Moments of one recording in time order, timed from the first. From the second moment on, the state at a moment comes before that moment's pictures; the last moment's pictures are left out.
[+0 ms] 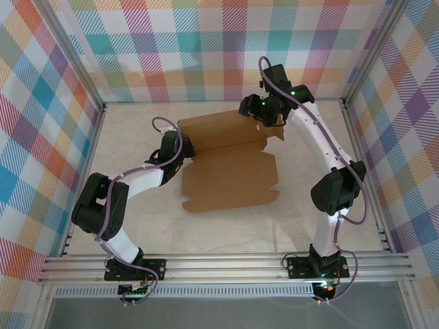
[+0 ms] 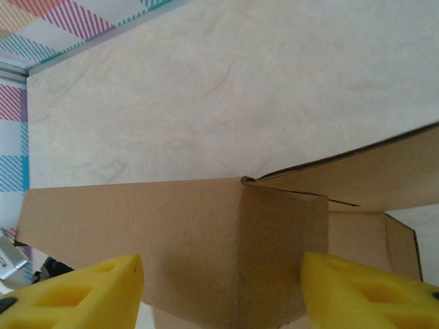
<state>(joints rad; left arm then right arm) -0.40 1.65 0.90 0.23 -0.17 -0.58 0.40 1.92 2.06 -1.03 -0.20 0.64</state>
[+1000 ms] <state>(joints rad) -0.40 1.65 0.90 0.24 -0.16 -0.58 0.38 1.90 2.02 -0.89 -0.37 0.75</state>
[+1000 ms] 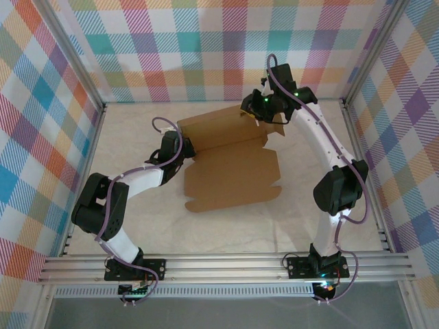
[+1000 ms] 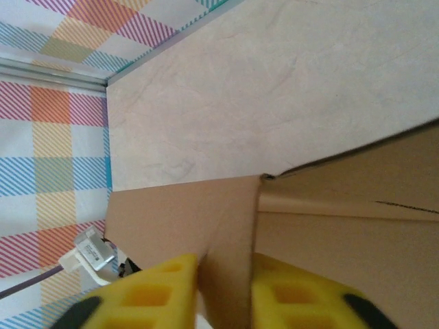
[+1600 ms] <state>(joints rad) -0.39 1.68 0.98 0.15 -0.12 -0.65 0.38 1.63 1.75 -0.82 -0.26 0.68</state>
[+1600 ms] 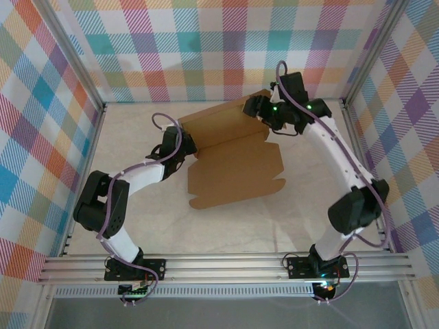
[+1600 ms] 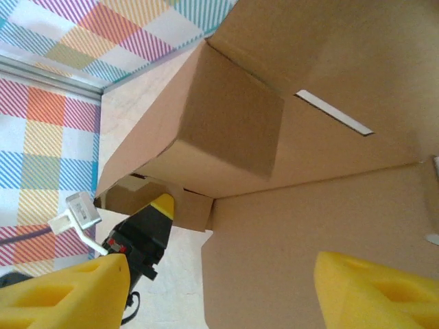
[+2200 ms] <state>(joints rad) -0.33 1.73 1.02 0.10 0.07 -0.72 0.31 1.50 1.48 -0.71 -0.21 0.38</state>
